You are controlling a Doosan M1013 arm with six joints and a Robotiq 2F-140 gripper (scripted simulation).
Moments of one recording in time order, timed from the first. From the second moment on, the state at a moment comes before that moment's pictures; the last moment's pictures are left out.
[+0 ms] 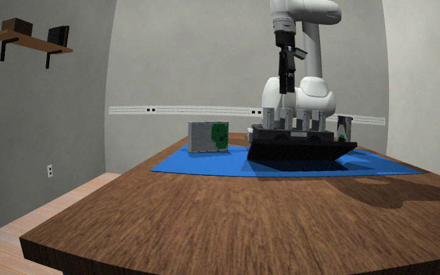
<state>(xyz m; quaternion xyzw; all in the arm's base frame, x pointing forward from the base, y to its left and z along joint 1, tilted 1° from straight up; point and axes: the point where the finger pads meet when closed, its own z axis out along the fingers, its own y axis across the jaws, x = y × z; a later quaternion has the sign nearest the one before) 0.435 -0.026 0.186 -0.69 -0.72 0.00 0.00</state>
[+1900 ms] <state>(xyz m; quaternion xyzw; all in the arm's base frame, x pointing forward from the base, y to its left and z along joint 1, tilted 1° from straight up) 0.442 -0.041 0.188 -0.60 -0.80 0.00 0.00</state>
